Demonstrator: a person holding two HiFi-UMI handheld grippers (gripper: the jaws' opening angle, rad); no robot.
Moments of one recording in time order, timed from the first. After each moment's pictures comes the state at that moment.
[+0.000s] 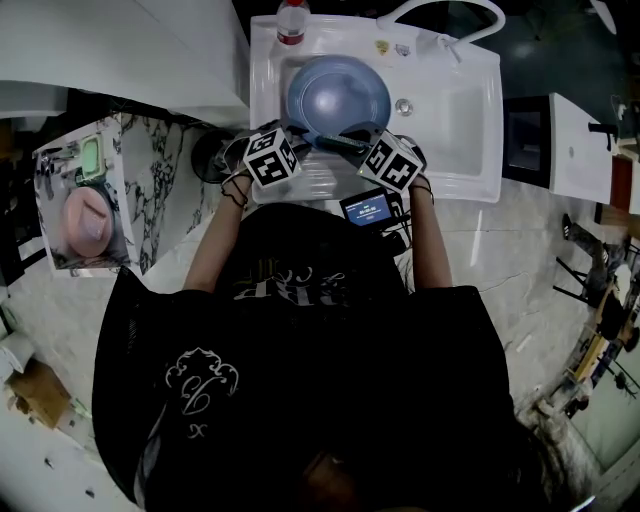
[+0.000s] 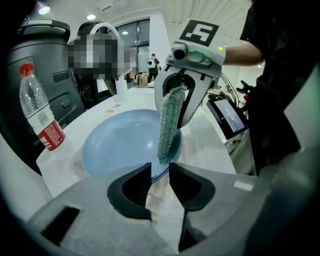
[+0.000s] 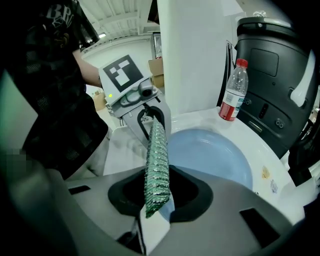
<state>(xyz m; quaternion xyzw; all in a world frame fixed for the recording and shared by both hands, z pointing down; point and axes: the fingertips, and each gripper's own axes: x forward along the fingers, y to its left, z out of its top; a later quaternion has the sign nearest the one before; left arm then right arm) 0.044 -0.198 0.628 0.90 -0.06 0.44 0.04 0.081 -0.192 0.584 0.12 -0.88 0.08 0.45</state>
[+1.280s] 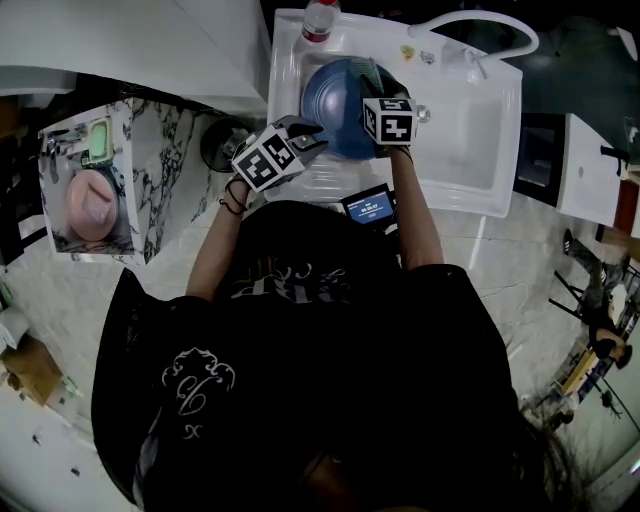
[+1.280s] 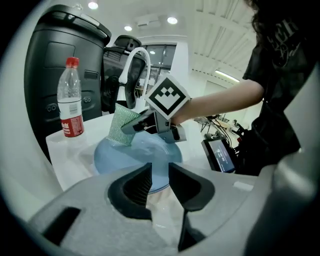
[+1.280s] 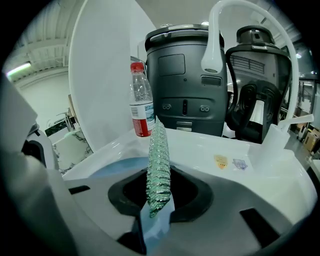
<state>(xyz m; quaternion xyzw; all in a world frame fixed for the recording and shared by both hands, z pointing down) 0.031 -0.210 0.576 0.93 -0.12 0.31 0.15 0.109 -0.362 0.589 0.51 -0.79 0.18 0.29</state>
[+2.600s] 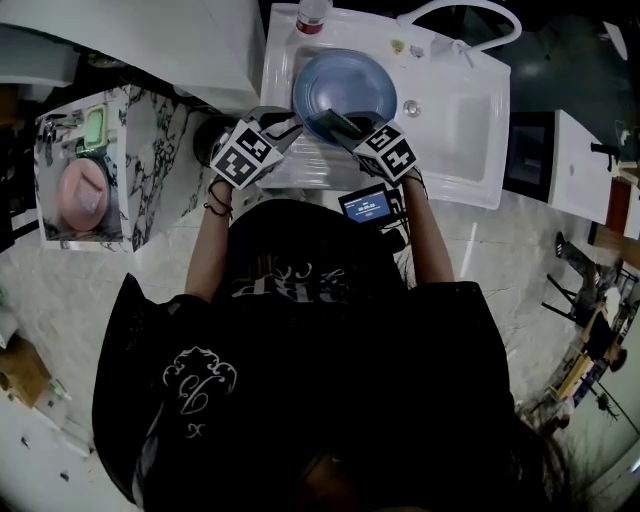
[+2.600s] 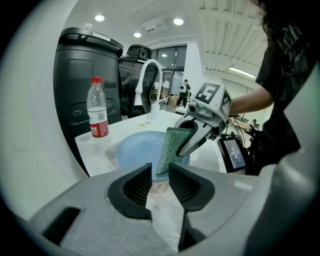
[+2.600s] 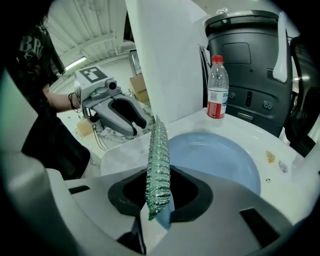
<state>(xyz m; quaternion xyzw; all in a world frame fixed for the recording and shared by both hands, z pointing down) -0.006 -0.207 0.557 0.92 -0.22 0.31 0.13 0.056 -0.209 0.582 0.20 -0.89 0.17 0.37</state>
